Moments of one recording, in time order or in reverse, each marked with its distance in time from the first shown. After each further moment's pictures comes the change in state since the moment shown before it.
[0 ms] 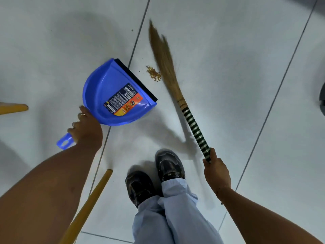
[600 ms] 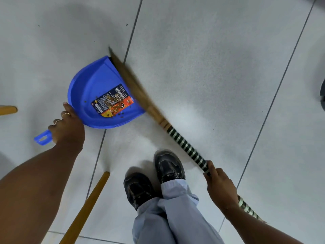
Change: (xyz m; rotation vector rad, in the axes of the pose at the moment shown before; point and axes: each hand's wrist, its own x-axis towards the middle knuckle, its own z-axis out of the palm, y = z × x) left_hand 0.029 -0.031 0.008 0.157 0.082 0.104; right_hand -0.023 0.032 0.021 -0.202 0.082 -0.203
